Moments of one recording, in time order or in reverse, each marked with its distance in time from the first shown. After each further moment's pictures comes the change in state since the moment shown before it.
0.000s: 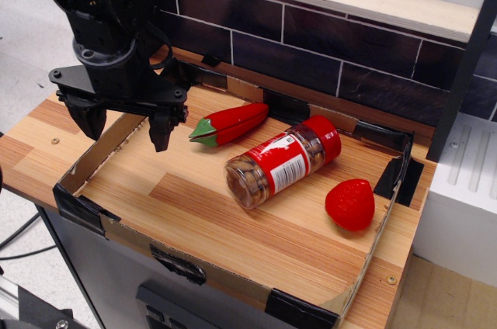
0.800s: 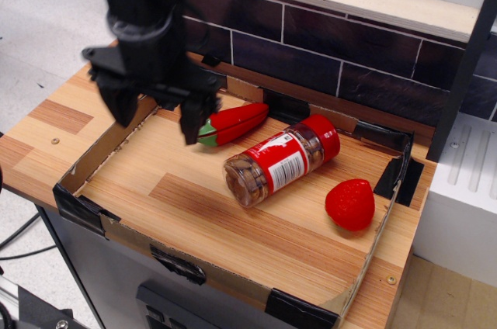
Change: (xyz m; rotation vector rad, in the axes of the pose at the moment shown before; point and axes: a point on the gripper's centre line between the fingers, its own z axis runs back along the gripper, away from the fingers) arm 0.004 -0.032 0.029 -0.050 0.063 -0.134
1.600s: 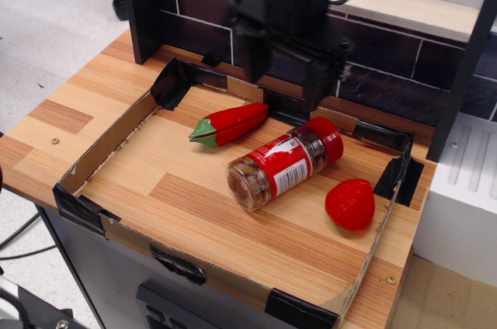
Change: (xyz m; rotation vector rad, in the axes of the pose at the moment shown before) arm 0.056 -0.098 0.004 -0.105 0.024 -0.381
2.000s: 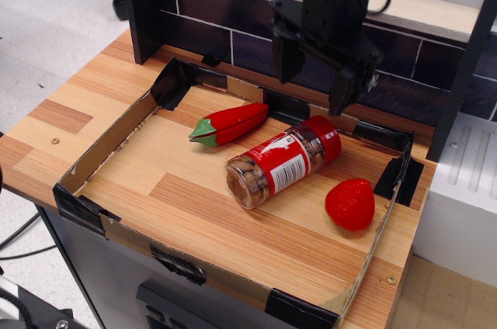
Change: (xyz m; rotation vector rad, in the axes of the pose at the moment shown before) arm 0.015 -0.011 -0.023 0.030 0.054 -0.125
